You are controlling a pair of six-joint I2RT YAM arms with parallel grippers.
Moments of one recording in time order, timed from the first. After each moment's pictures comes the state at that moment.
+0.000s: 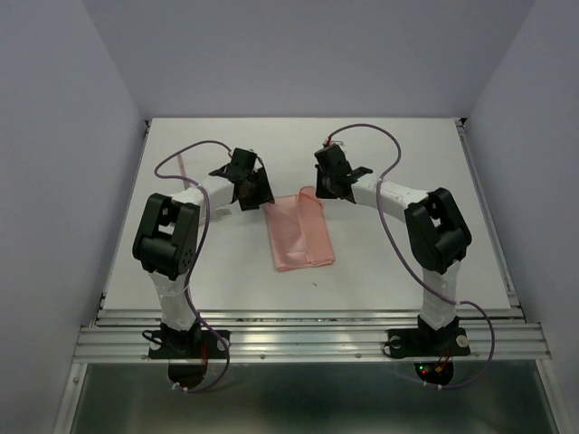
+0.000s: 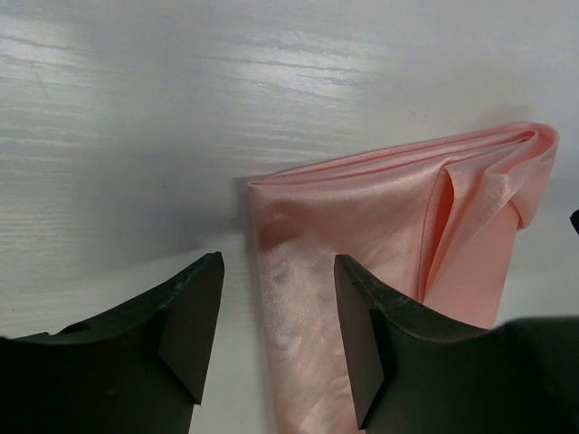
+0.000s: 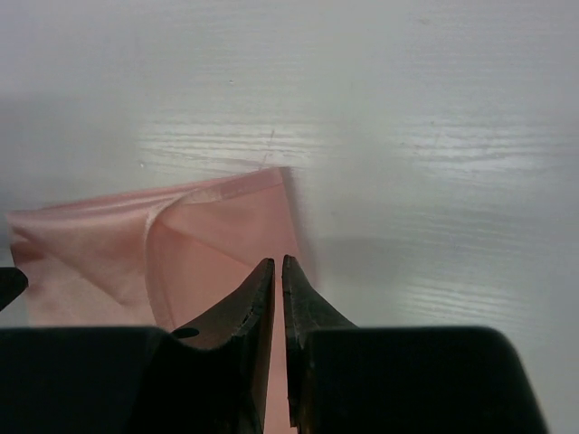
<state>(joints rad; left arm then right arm) -0.36 1.86 1.22 -0.32 0.10 -0.60 0.56 1.95 1.41 -0.28 0.25 0.50</state>
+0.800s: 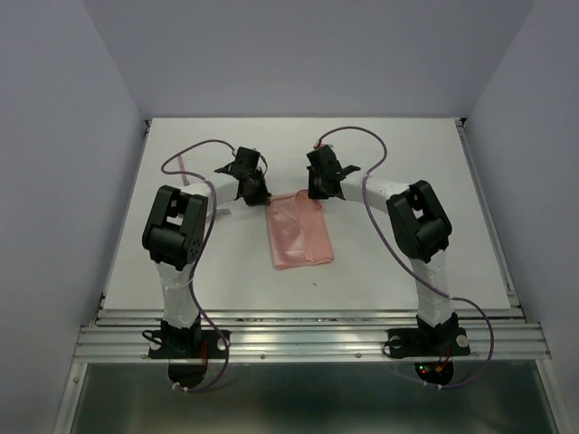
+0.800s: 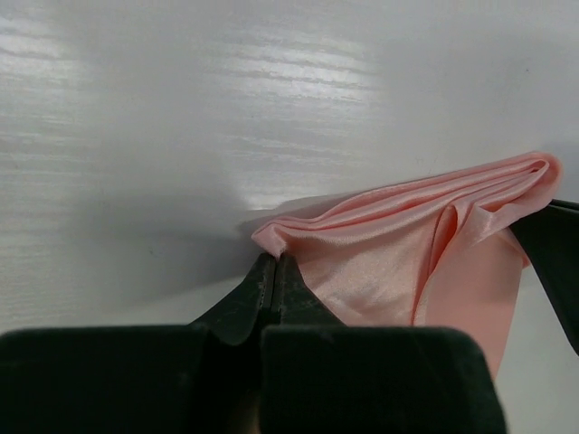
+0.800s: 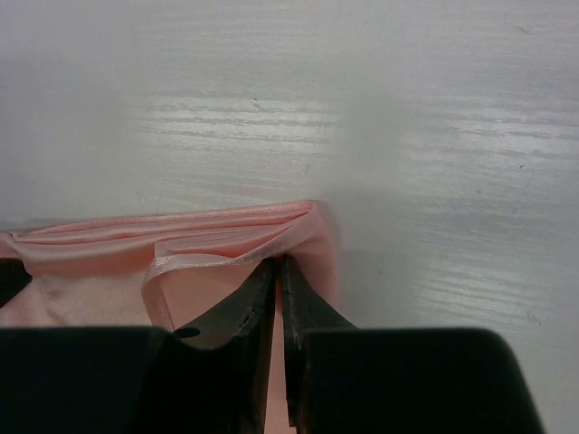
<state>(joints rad) -0.36 1.96 1.27 -0.26 0.09 -0.61 0.56 2.15 1.56 -0.28 0.16 0.48</state>
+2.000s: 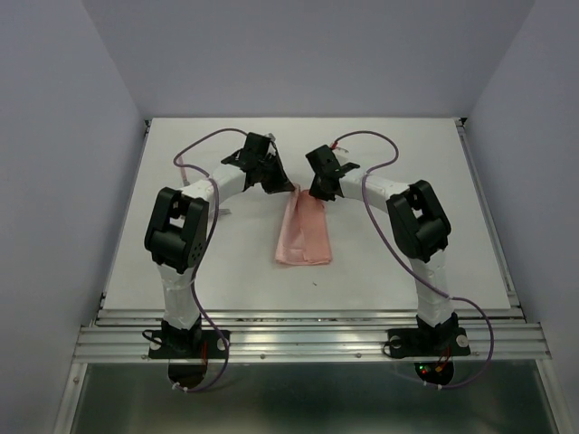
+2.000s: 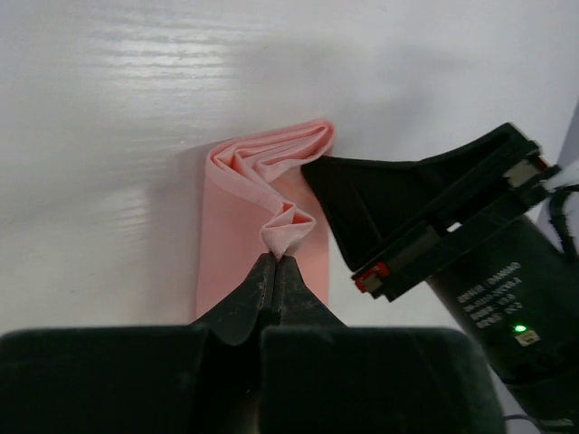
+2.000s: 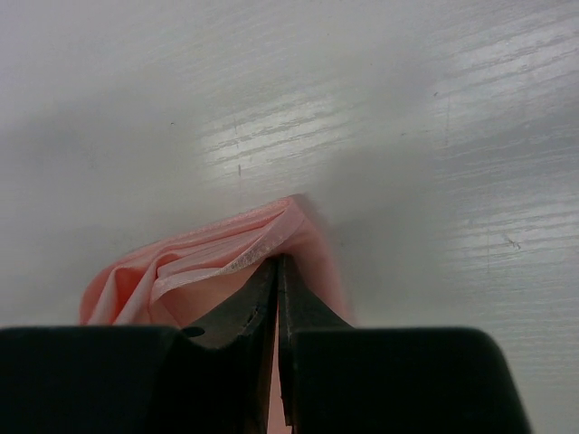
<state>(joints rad) -0.42 1.95 1.41 -0.30 0.30 -0.72 0.56 2.16 1.60 -0.41 0.30 0.80</state>
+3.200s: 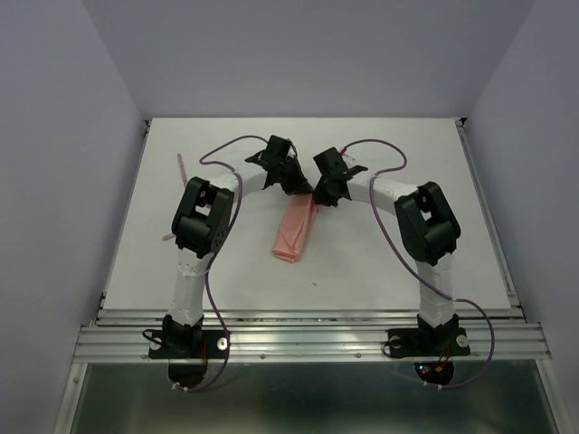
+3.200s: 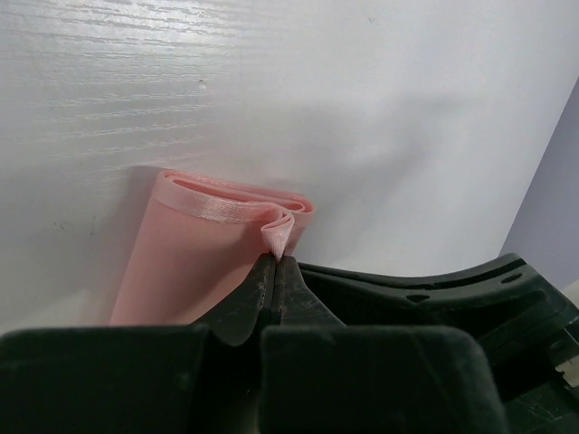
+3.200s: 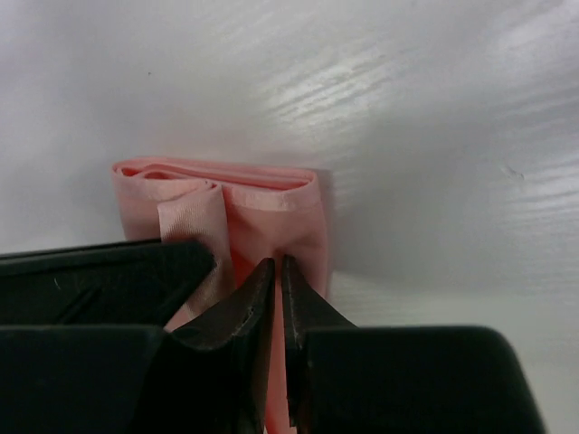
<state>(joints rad) -0.49 2.19 1.61 -0.26 0.35 -0.88 0.55 2.10 1.52 -0.39 0.18 0.94</state>
